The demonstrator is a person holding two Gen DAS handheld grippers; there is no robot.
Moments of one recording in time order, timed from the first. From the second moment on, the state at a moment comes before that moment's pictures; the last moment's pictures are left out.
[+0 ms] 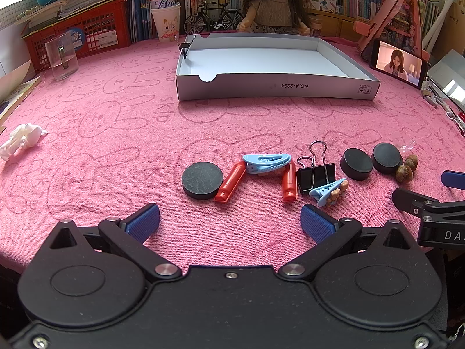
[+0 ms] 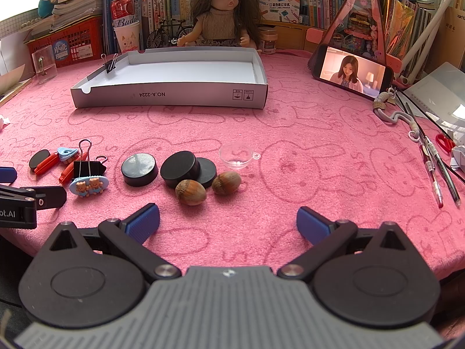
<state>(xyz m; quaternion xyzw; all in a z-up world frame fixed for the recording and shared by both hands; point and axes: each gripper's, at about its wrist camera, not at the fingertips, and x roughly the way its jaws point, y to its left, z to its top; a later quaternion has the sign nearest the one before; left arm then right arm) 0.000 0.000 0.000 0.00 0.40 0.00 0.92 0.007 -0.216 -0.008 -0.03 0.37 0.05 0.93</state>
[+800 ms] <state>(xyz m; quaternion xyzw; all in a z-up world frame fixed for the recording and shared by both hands) -0.008 0.003 -0.001 0.01 0.38 -0.01 0.92 0.005 -0.215 -0.009 -0.03 0.36 0.05 0.93</state>
